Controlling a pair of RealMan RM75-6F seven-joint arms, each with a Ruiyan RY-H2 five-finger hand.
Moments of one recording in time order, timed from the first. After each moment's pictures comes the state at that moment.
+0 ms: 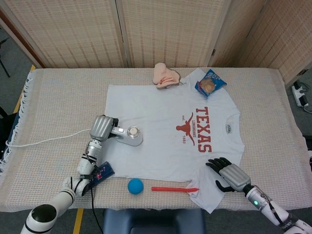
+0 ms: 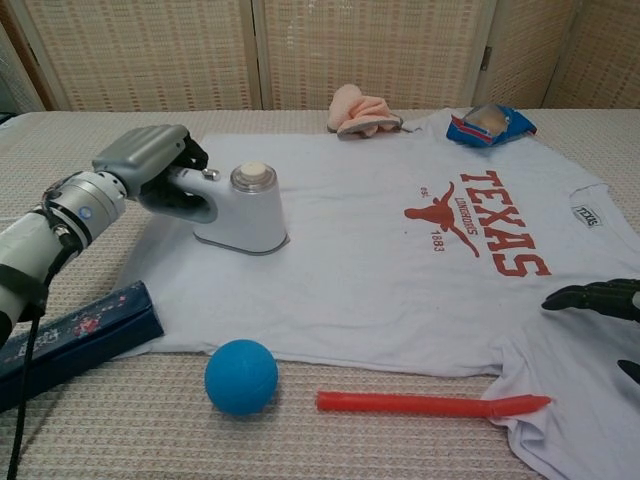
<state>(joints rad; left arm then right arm) -0.84 -2.06 -0.23 -0.35 1.39 1.06 -0.27 0.43 -1.28 -0.15 -1.40 -1.68 0.95 0.14</state>
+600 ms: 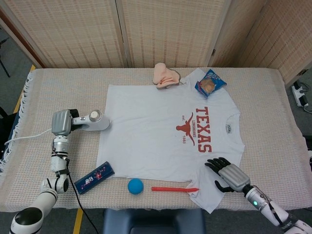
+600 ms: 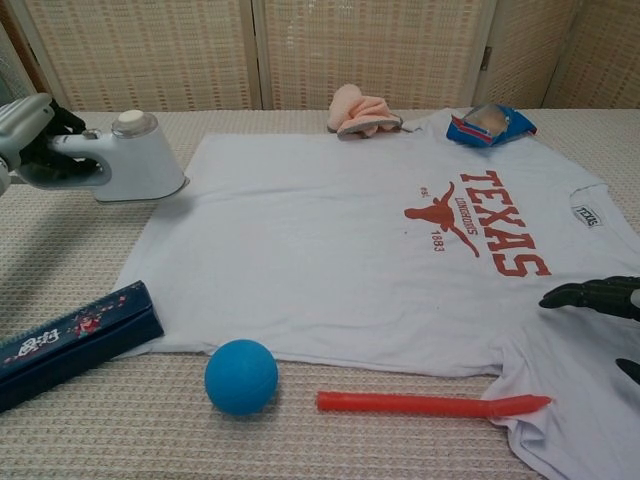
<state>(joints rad) -0.75 -1.97 -0.32 -0.31 1.26 1.06 -0.42 0.44 -1.27 -0.16 -1.42 -1.67 0.97 0.13</state>
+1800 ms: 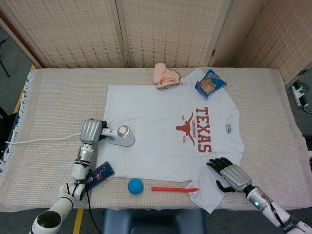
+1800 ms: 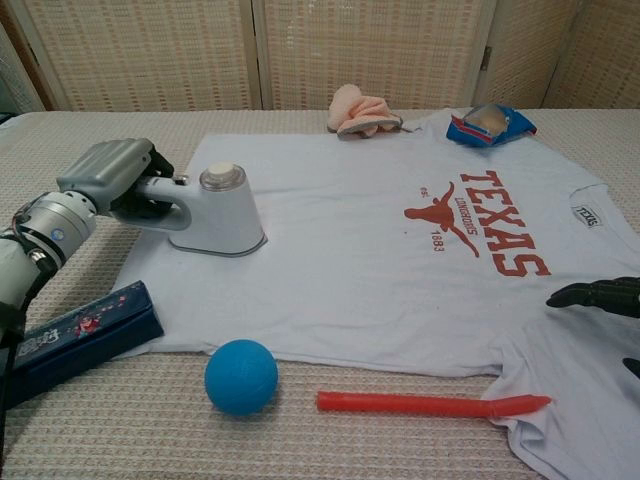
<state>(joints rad) -0.77 -2.14 -0.21 -0.20 1.36 1.10 -0.29 0.43 -1.27 -0.17 -1.43 -1.64 0.98 0.12</state>
